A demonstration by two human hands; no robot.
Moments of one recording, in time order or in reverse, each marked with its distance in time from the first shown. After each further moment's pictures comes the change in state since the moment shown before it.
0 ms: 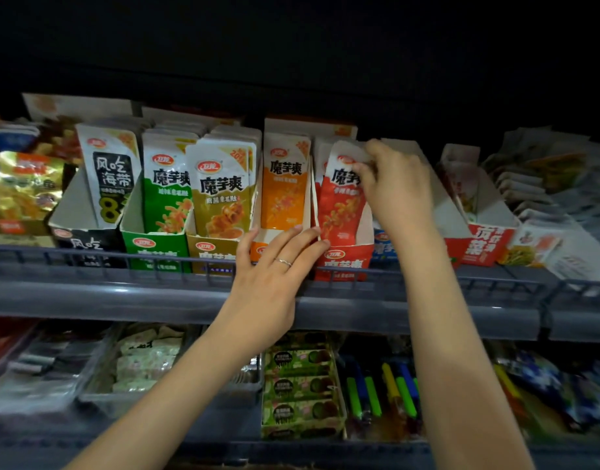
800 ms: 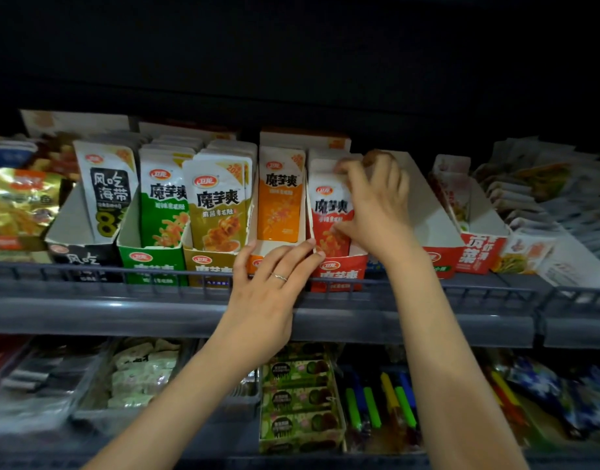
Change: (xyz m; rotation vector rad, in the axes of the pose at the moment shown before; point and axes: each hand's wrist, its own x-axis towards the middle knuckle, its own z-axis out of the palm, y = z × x) left_hand -0.001 0.000 0.004 0.029 0.013 0.007; right_hand -0.009 0.005 0.022 -0.189 -0.099 -0.088
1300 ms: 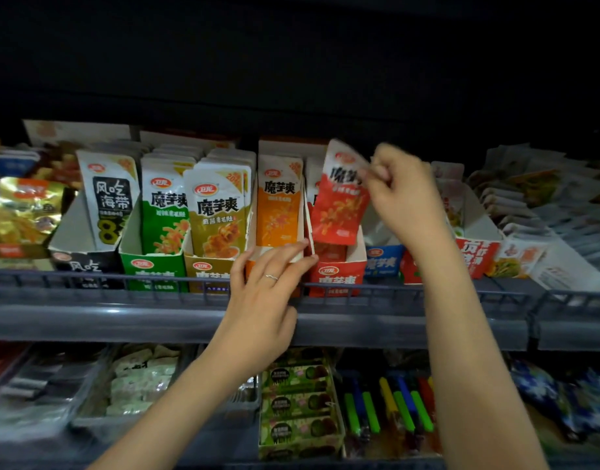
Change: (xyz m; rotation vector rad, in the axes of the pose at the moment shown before) left_hand -0.001 0.001 -0.014 -0.326 0.014 -0.054; right_hand 0.007 0.015 -0.042 0.504 0.167 0.062
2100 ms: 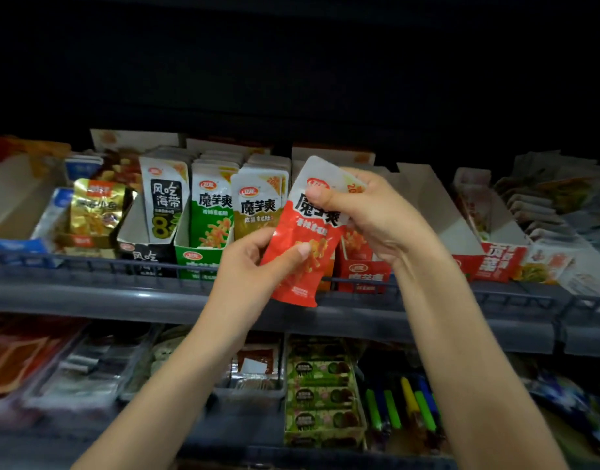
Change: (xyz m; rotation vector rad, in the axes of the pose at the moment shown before) left_hand 0.005 0.022 -0.084 -1.100 0.241 -0.552; right_hand -0.017 -0.087 0.005 0.910 -0.540 0.366
